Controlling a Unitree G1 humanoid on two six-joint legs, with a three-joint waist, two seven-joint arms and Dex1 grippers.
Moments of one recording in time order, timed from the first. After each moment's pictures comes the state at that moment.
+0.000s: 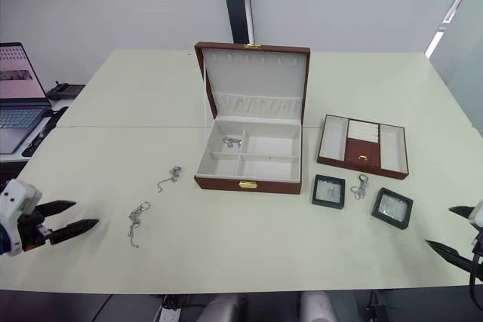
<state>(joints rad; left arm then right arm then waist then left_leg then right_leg) 0.05 1.01 0.45 0.53 -0.31 0.16 -1.23 0.61 -0.93 -0.83 -0.38 0.29 0.38 1.16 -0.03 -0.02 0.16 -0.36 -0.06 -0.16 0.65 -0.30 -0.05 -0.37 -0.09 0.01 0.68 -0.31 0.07</state>
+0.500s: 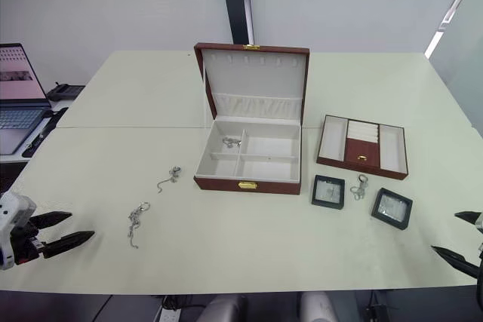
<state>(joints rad) 0.11 1.01 0.48 0.46 -0.34 0.17 -1.23 0.60 -0.93 -0.85 -0.39 0.30 0.39 1.18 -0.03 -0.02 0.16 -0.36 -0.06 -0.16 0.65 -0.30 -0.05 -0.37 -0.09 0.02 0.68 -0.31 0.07</state>
